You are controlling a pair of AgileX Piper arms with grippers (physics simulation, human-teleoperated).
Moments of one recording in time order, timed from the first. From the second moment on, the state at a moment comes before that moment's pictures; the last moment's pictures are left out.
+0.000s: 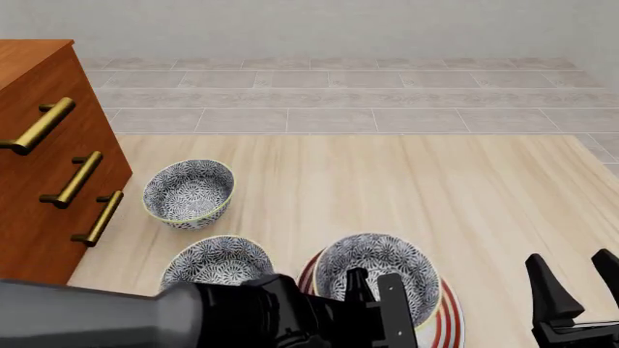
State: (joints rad) left arm -1.20 1.73 -0.96 0.13 0.42; right arm 0.05 0.08 0.00 -0.05 -0.05
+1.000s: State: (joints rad) left arm -1.22 1.77 -0.93 0.07 0.40; right arm 0.05 0.08 0.00 -0.05 -0.05
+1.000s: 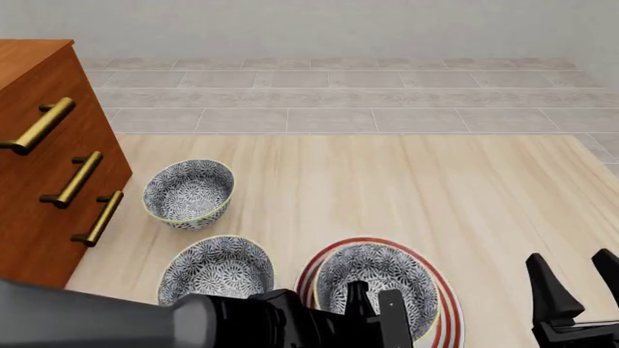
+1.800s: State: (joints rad) left arm -1.26 1.62 -1.00 0.22 0.41; right arm 0.04 0.07 0.00 -0.04 -0.05
